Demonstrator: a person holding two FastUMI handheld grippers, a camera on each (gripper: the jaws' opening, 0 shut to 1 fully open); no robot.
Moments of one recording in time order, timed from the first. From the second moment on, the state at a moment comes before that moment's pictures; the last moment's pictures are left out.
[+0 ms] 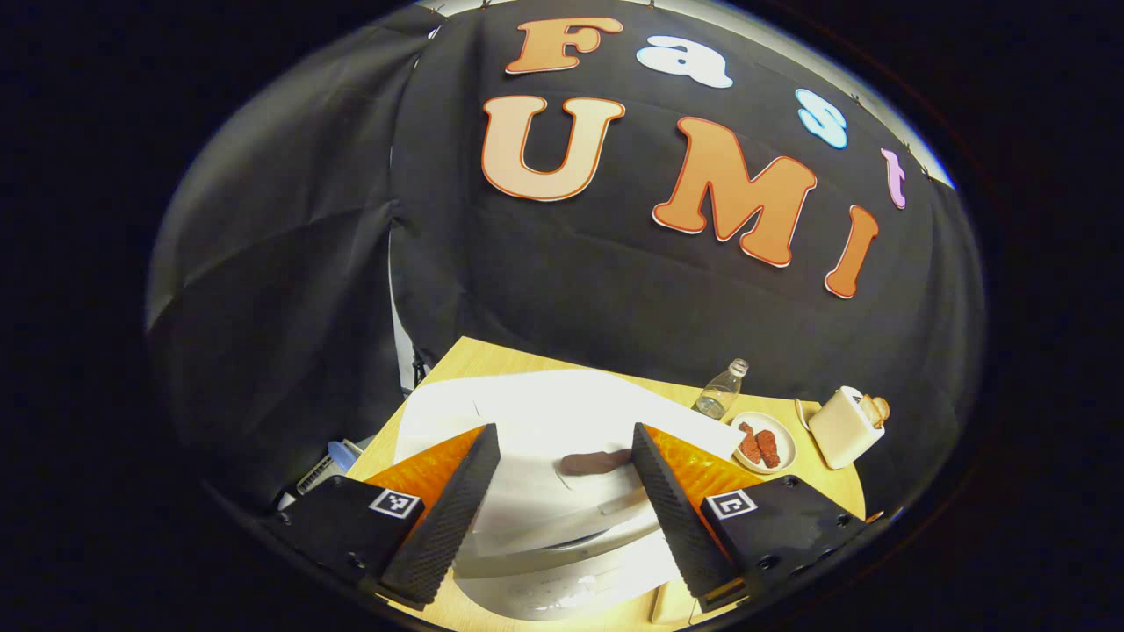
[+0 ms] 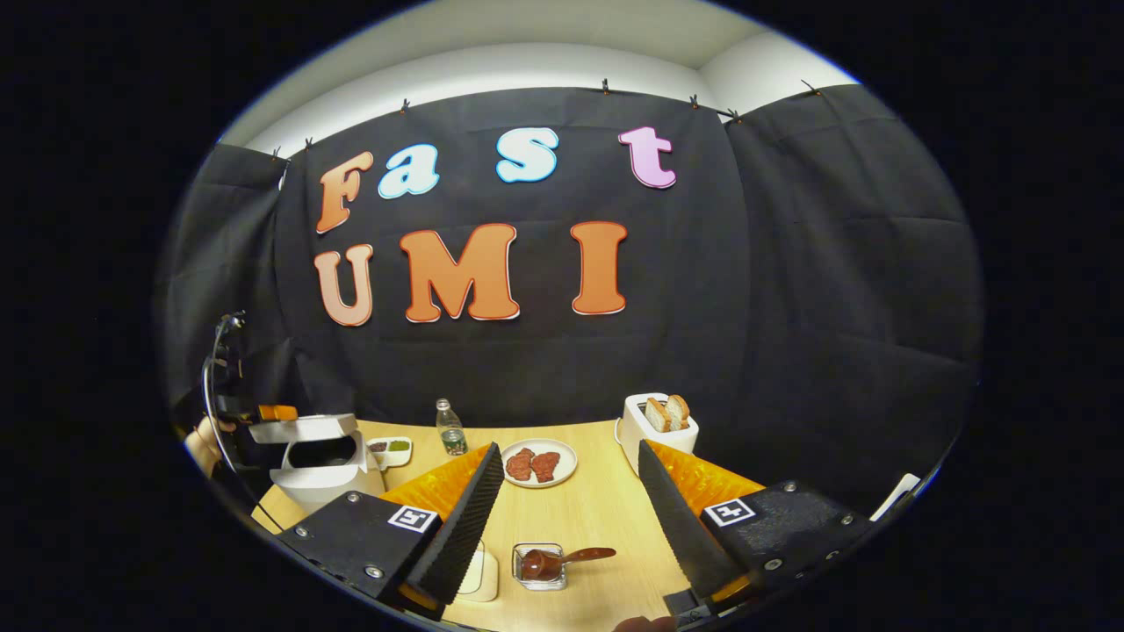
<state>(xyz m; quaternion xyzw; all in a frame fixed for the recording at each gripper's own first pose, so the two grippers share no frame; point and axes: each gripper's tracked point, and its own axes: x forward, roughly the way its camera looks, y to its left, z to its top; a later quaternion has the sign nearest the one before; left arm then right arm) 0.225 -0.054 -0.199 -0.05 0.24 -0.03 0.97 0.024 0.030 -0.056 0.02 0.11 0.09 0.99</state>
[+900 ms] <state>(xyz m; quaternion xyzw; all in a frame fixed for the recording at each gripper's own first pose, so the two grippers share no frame) 0.213 -0.054 -0.277 0.04 0.21 -0.01 0.98 0.018 0.011 -0.146 0.06 0.22 0.07 0.97</state>
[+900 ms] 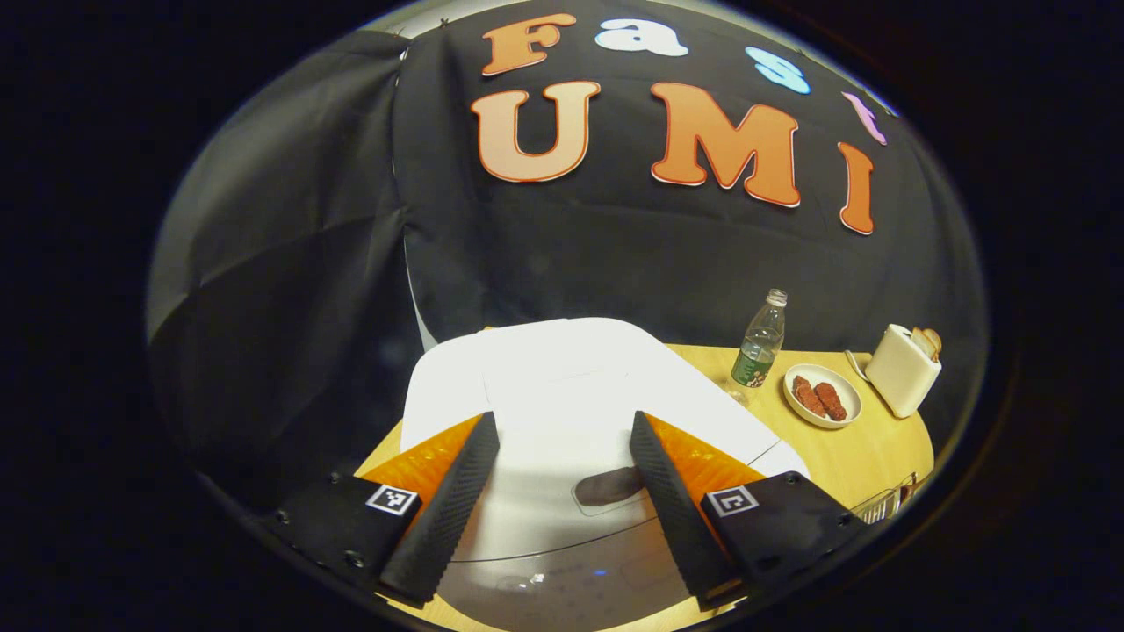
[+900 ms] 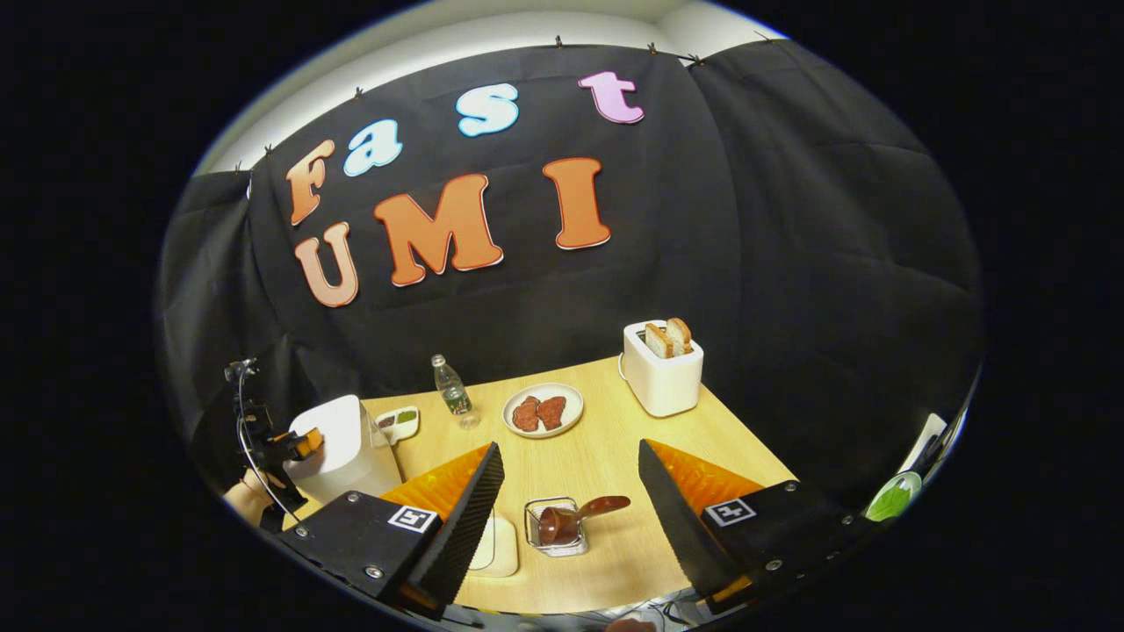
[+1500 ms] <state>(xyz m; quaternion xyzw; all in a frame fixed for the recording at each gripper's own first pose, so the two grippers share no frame) 0.186 -0.046 -0.159 0.02 0.19 -0.02 0.98 0.045 0.037 -0.102 0.03 0.17 0.09 0.98</state>
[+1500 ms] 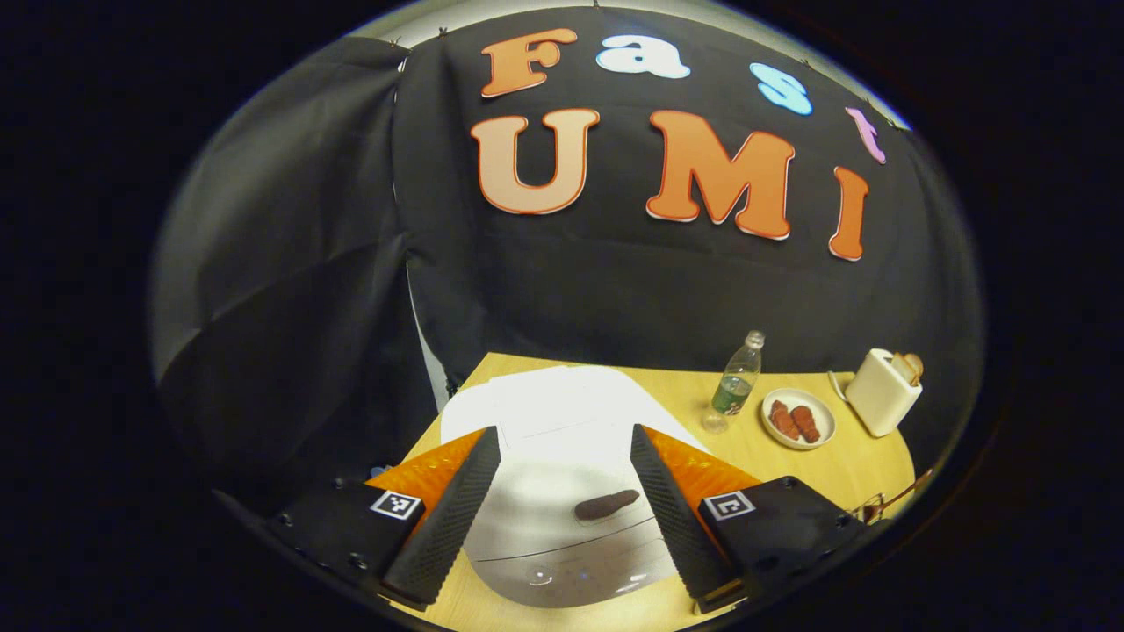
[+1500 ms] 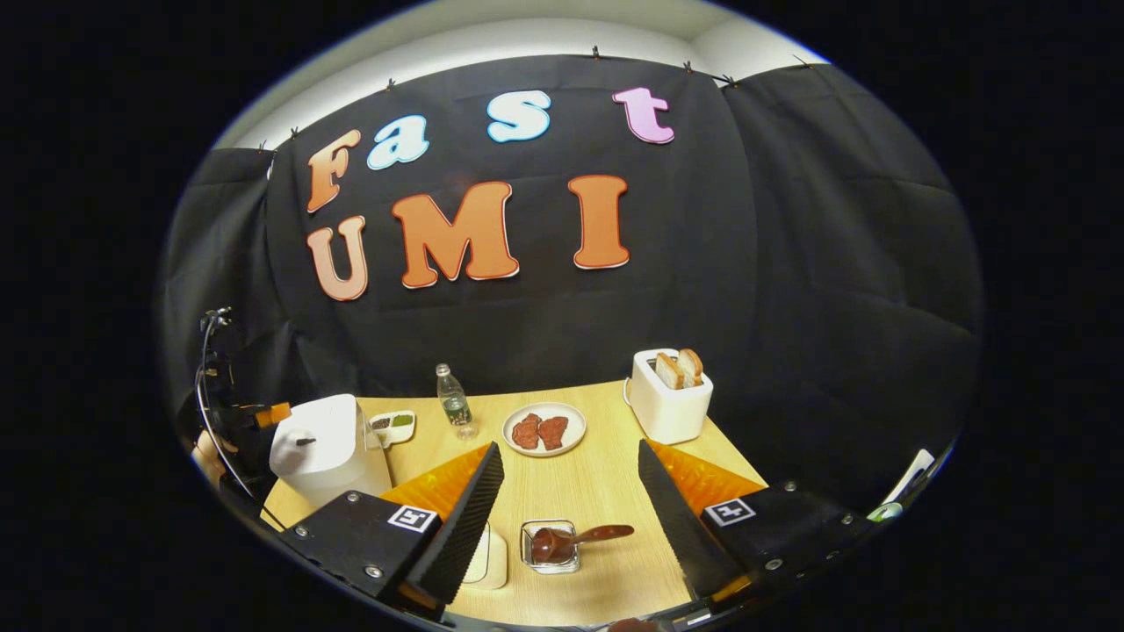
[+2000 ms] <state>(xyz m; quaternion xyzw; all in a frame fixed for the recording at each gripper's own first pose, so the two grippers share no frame) 0.101 -0.005 0.038 0.04 0.05 0.00 1.00 0.059 0.064 0.003 0.00 0.07 0.11 0.99</state>
